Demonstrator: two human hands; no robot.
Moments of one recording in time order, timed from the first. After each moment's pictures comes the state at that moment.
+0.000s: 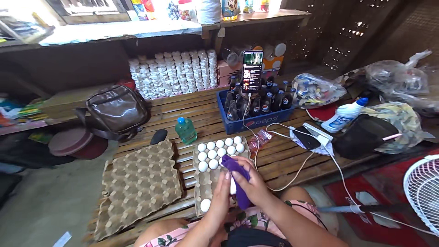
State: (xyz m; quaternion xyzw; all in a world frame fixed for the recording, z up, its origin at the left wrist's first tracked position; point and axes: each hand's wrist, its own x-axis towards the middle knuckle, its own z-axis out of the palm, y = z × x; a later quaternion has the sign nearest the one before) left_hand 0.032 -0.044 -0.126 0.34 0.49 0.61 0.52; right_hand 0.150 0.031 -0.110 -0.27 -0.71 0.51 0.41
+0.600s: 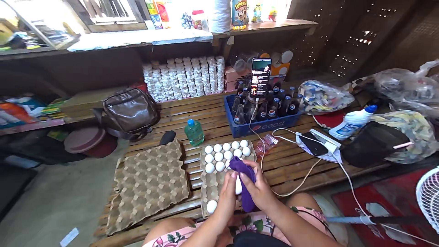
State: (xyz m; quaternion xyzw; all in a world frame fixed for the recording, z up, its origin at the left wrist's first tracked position) left_hand 0.032 -0.041 -0.120 0.29 0.49 0.62 0.53; right_hand 0.145 0.024 -0.115 -0.30 -0.70 0.50 0.42
